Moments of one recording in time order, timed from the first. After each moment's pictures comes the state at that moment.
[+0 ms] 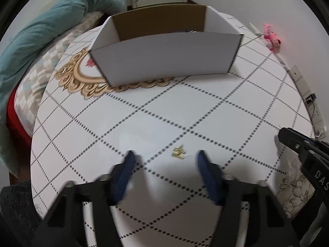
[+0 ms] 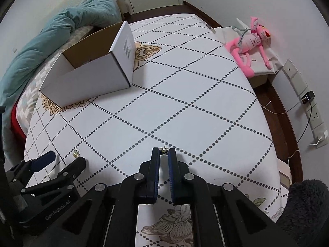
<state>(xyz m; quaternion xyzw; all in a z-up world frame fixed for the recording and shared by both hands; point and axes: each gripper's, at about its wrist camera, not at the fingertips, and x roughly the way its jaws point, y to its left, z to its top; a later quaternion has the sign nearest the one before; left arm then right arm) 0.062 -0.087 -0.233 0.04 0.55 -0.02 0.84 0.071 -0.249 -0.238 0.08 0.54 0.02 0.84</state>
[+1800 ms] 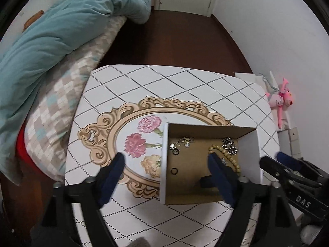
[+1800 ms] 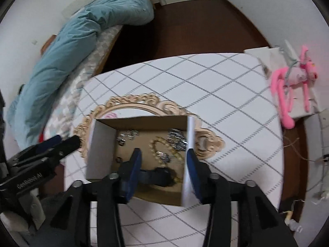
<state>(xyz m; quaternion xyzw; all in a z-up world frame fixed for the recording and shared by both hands) 0.218 0.022 -0.128 -0.07 0.55 0.02 0.83 0.252 -0.191 -0.151 0.05 0.57 0.11 0.81</state>
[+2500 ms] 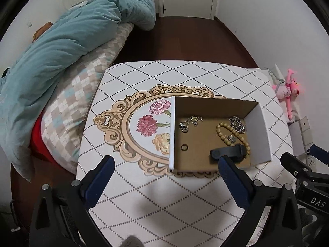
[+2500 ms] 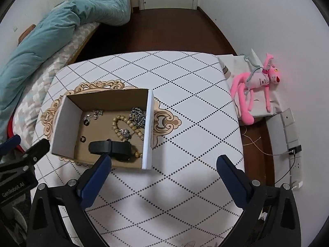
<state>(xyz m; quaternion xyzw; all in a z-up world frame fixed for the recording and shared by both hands) 0.162 0.007 -0.126 -0.02 0.53 0.05 0.85 0.196 -0.201 -0.139 -0.02 0.55 0.02 0.84</state>
